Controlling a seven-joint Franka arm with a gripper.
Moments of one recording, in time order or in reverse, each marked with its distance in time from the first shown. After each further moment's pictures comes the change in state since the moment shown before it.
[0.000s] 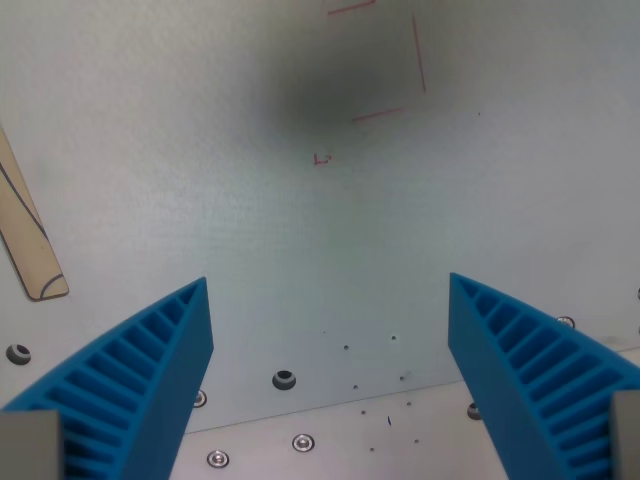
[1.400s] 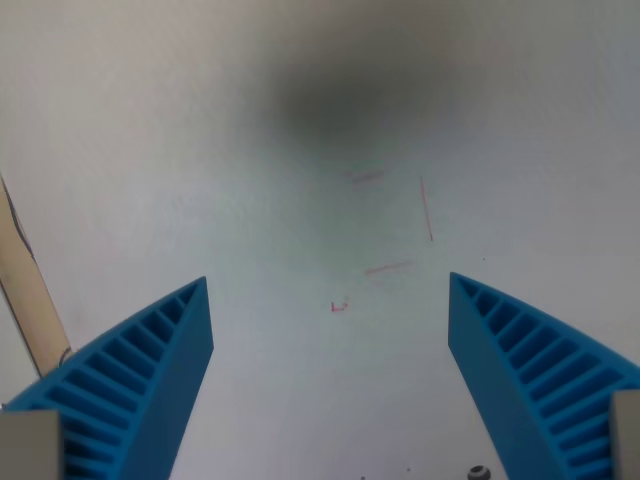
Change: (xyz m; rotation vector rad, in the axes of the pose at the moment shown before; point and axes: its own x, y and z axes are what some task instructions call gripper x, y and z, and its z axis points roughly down) arm 0.091 -0.003 0.002 0.009 0.057 0.014
